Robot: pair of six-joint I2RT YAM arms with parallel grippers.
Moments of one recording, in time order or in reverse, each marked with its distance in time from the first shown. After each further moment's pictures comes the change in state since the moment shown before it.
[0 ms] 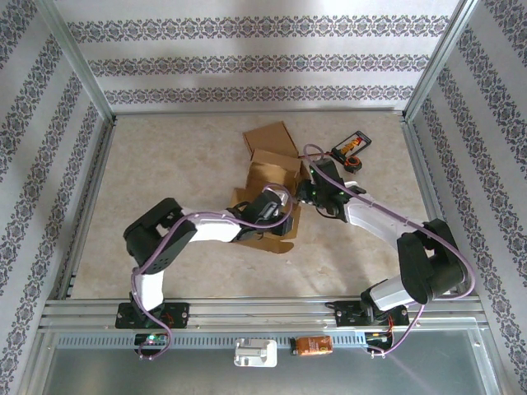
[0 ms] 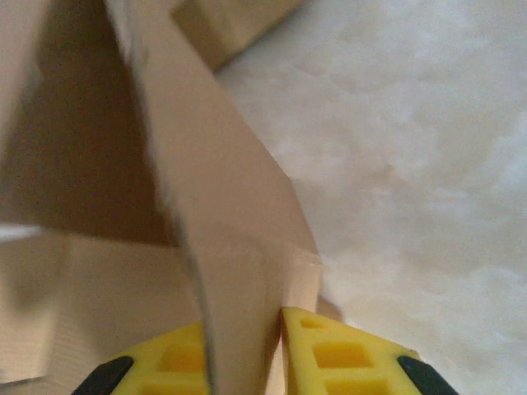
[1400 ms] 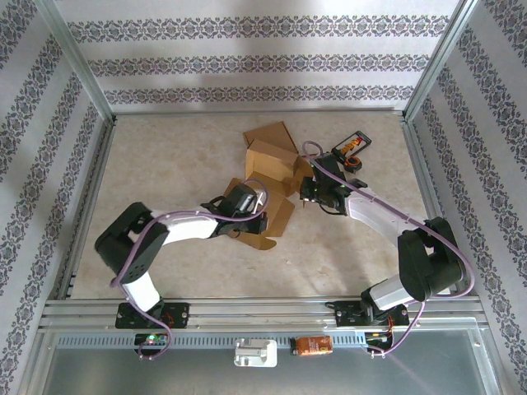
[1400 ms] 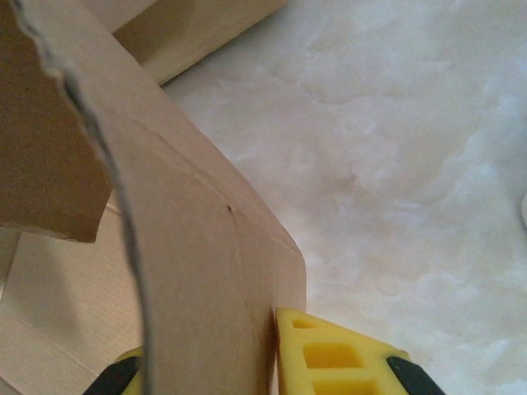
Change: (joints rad) left arm 0.135 -0.099 -0.111 -0.124 0.157 0.092; right arm -0.016 0.013 0.091 -0.126 0.008 -0.081
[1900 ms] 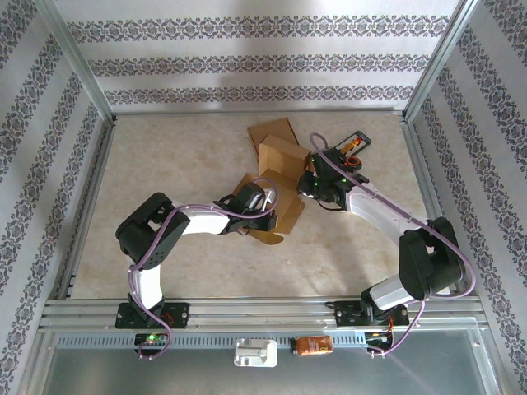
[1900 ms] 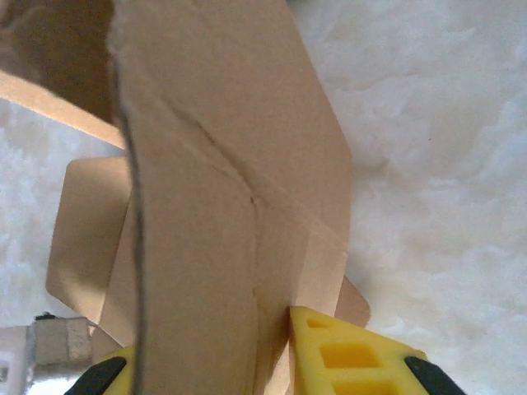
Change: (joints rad) left arm -0.006 0.130 0.078 0.105 0.040 -0.014; right arm -0.005 0.011 0.066 -0.059 -0.066 0.163
